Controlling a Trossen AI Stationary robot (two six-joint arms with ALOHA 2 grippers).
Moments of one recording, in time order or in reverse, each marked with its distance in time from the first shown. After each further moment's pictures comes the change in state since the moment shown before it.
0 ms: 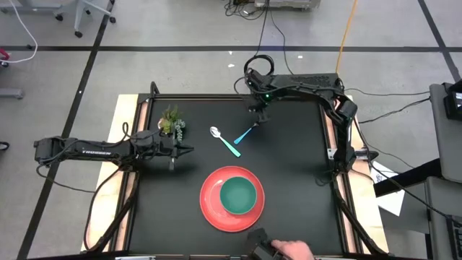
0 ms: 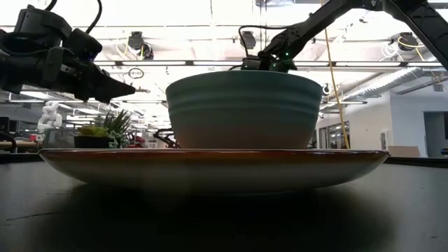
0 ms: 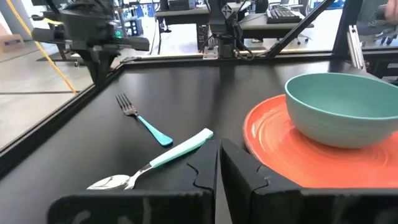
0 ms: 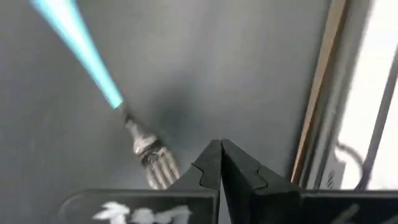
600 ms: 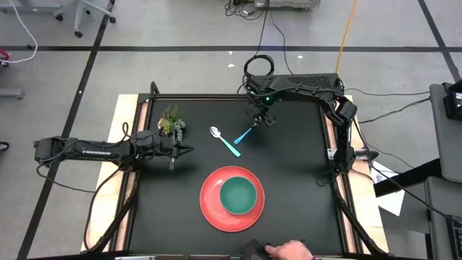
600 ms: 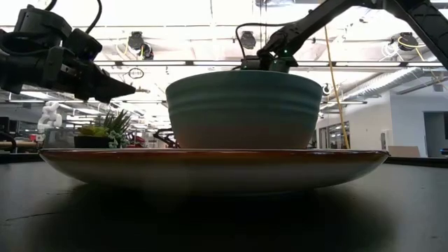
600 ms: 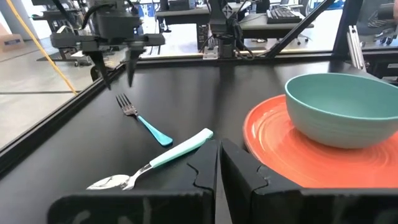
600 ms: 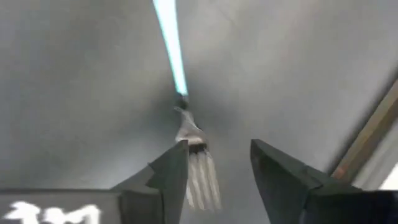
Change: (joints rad) left arm 0.000 0.000 0.000 0.000 0.000 -0.001; right arm 0.042 -0.007 0.000 -0.112 -0.066 -0.279
